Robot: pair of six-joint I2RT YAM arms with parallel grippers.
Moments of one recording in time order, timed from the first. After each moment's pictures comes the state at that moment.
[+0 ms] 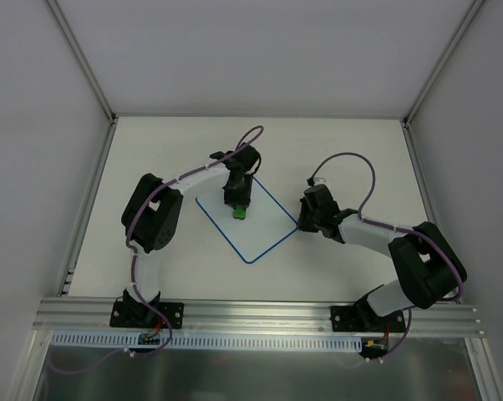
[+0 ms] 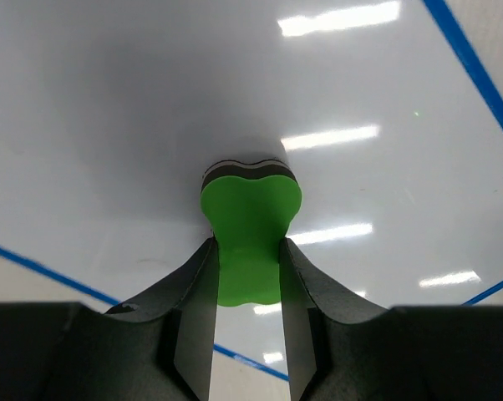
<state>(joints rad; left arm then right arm) -0.64 2.03 1.52 -0.73 -0.06 -0.49 0.56 1.48 0.65 -0.05 0.10 0.55</state>
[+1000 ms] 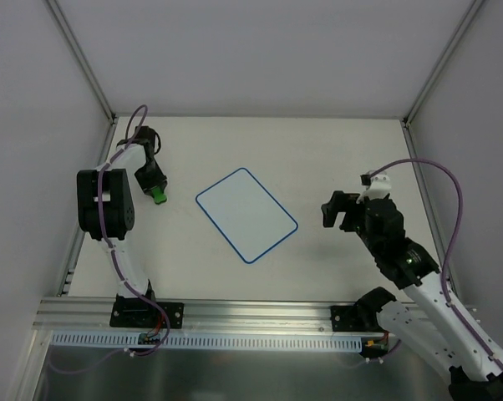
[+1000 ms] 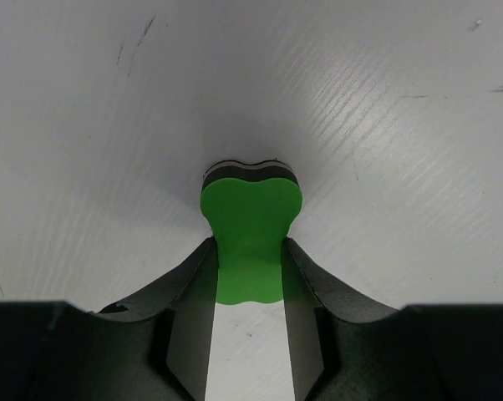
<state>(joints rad) 0.05 1.97 1.42 -0.76 -0.15 -0.49 0.55 0.68 0.70 -0.46 0.27 0.35</state>
